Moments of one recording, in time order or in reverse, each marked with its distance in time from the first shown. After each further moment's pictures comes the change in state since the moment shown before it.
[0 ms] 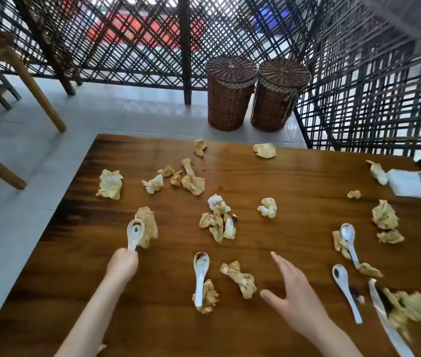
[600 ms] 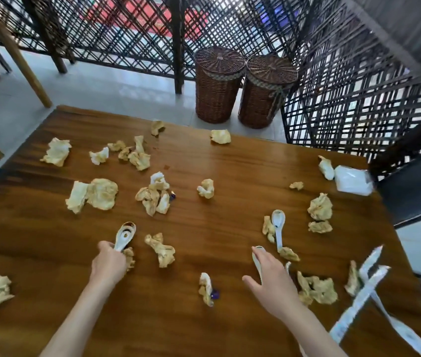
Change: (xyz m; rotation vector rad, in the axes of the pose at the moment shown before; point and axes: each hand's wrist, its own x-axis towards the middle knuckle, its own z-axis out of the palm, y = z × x) left_hand -0.132 0.001 0.133 0.124 0.142 0.043; right_hand -0.010 0.151 -0.061 -0.140 -0.012 -0.067
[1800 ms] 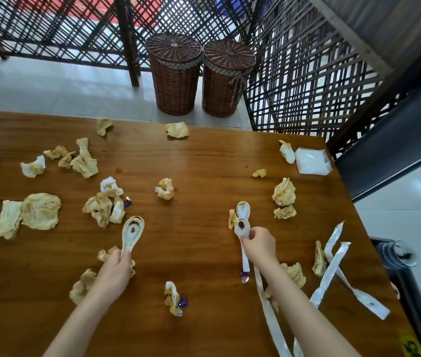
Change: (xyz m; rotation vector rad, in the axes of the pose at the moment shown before) left_hand -0.063 0.068 0.040 -0.144 -0.281 0.223; right_hand 0.073 0.054 -0.015 0.404 0.203 0.473
